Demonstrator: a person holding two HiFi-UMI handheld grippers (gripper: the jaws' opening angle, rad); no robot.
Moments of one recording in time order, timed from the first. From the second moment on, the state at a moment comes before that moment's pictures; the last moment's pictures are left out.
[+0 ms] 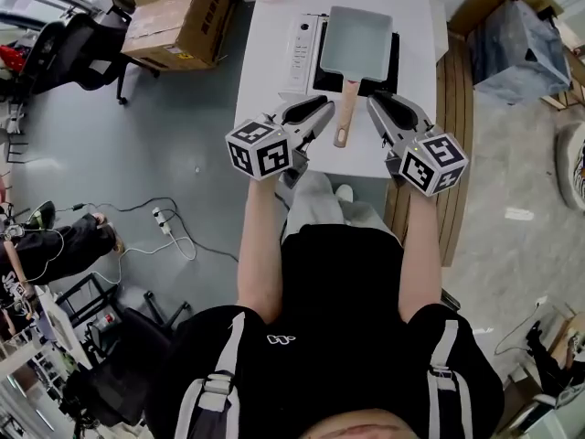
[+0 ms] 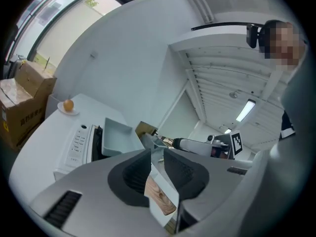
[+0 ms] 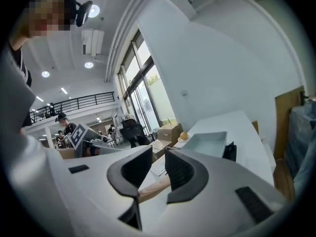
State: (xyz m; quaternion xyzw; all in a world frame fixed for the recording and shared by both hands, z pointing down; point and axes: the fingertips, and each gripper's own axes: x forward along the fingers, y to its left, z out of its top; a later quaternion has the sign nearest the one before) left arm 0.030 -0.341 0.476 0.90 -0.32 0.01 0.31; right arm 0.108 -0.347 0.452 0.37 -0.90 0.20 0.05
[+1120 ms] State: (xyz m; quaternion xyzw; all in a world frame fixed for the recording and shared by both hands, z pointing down) left arm 0.071 -0.297 0.565 0.87 -0.11 0.07 0.48; right arm 0.069 -0.343 0.566 0.25 -0.85 0.46 0.03
